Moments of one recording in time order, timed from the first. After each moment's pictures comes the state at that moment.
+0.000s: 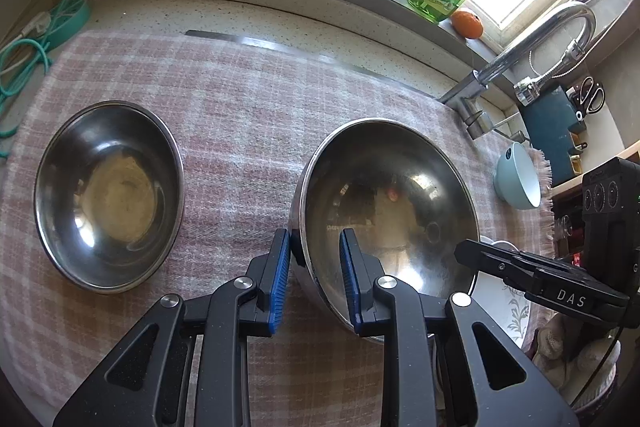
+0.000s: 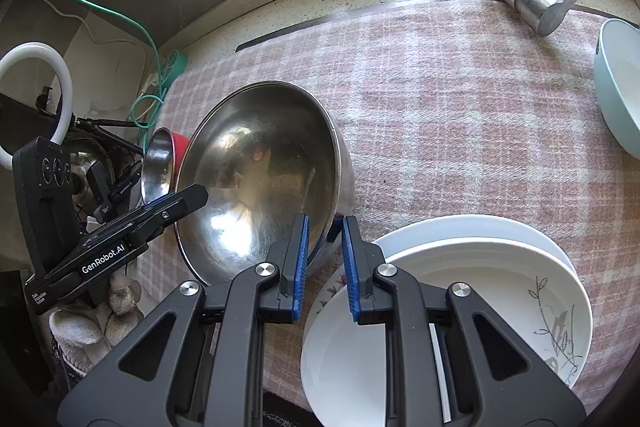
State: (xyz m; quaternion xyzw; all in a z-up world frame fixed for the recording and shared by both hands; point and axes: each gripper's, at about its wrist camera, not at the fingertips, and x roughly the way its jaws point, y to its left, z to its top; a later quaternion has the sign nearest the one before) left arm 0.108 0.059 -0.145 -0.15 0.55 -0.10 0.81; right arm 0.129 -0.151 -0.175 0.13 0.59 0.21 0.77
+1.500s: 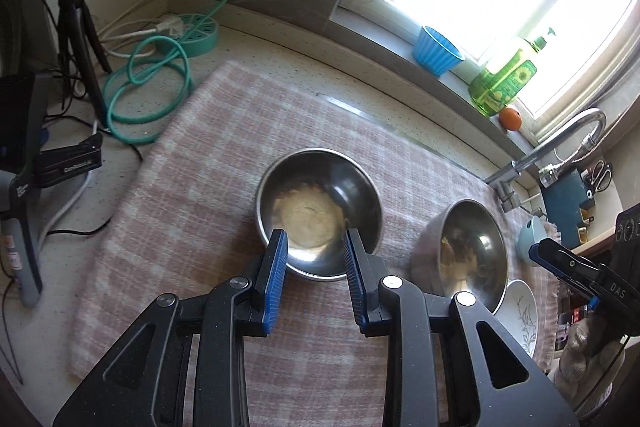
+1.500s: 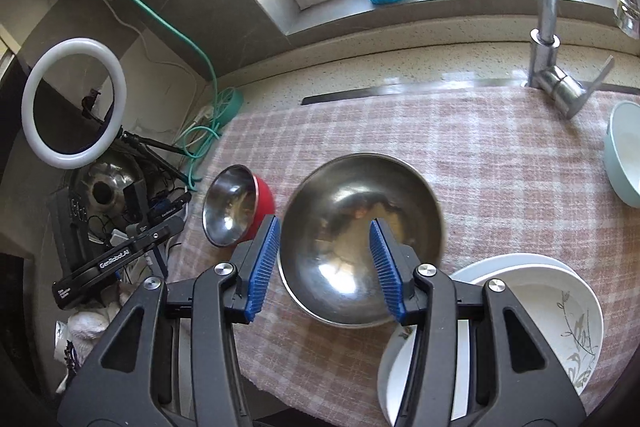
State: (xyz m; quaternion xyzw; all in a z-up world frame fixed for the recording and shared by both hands) left arm 0.054 0.193 -0.109 -0.22 0.47 0.00 0.86; right arm 0.110 -0.088 -0.097 0.12 0.48 0.26 0.83
